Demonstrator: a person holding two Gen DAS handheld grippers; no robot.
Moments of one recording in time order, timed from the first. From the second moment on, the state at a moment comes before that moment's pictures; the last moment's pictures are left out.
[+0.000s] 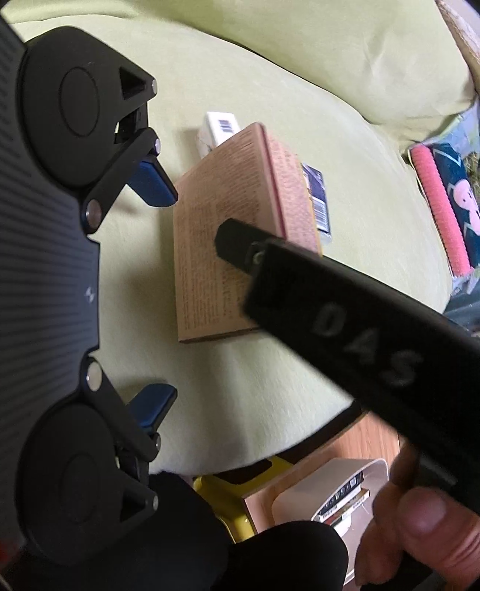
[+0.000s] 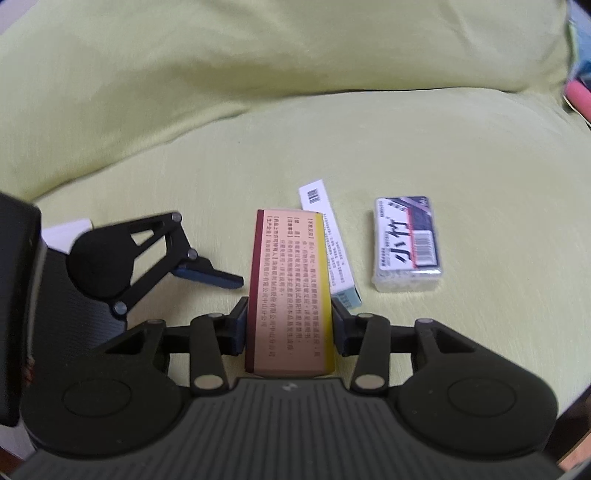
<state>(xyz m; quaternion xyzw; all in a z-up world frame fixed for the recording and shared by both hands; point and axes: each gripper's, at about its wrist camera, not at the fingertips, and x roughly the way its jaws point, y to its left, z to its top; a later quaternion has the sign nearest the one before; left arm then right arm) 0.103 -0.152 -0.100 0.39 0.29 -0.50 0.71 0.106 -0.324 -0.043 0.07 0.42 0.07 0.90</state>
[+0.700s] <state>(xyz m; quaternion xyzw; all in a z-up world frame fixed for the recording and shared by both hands) -0.012 -0.316 -0.071 0.43 0.15 -0.66 0.60 -0.104 -0.457 -0.005 0.18 0.34 -0.14 0.91</state>
